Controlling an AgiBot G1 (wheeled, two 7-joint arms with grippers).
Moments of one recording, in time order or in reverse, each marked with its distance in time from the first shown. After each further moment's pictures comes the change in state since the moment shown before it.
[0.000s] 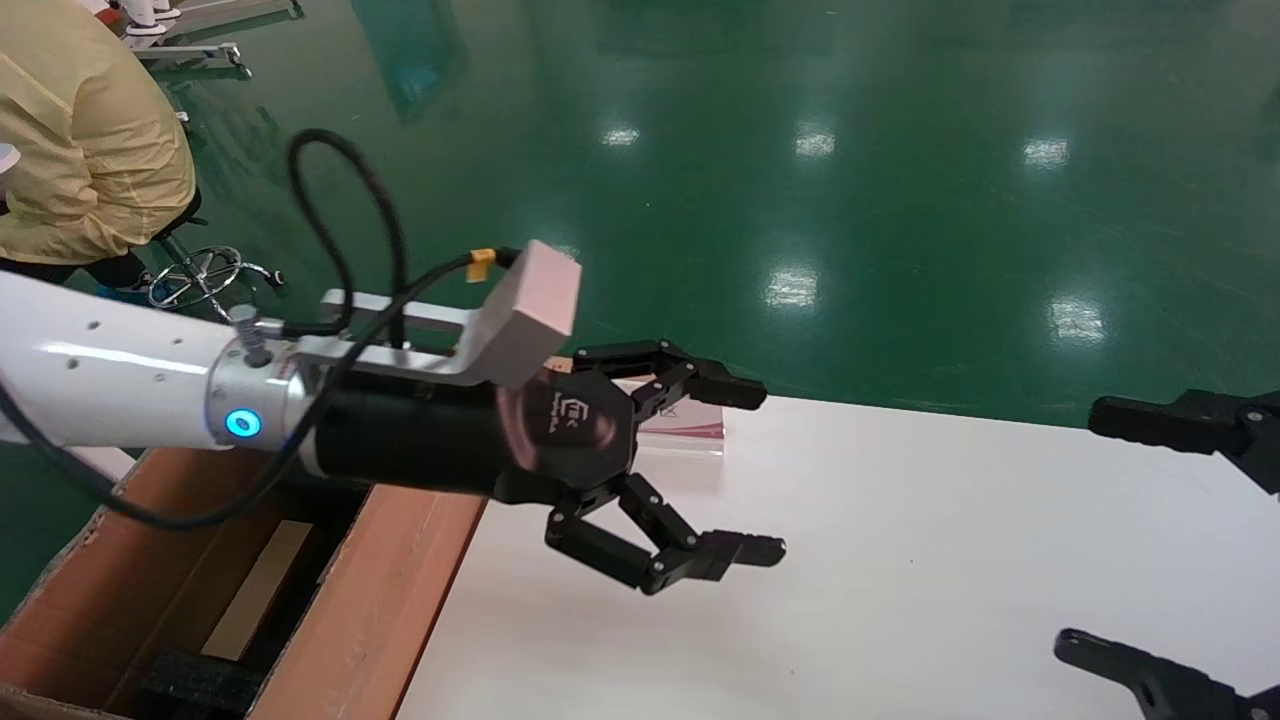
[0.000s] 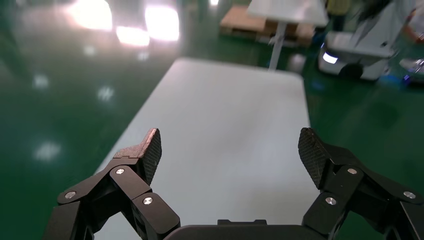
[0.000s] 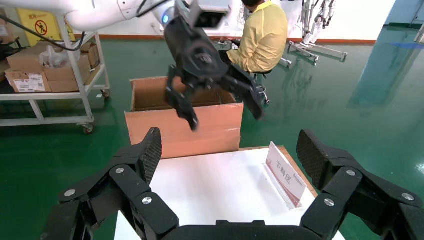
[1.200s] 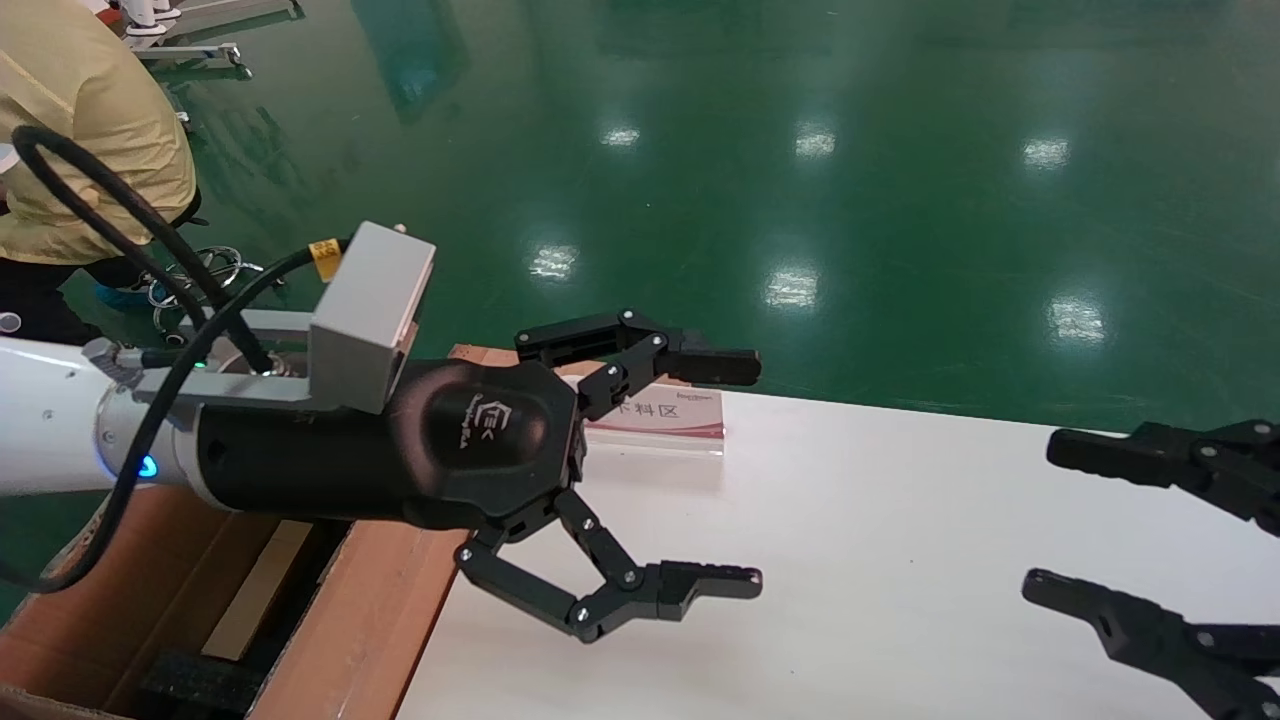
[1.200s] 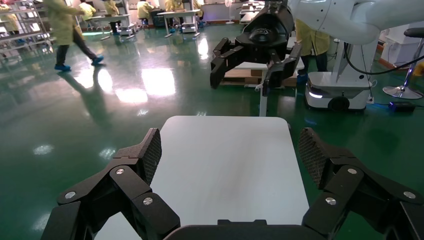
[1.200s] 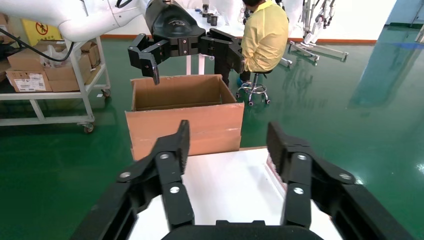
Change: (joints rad) left arm 0.197 0.010 -0.289 -0.016 -0.119 0.120 0.127; right arm -0.002 -0.003 0.008 0.002 -0.005 -0.003 0.004
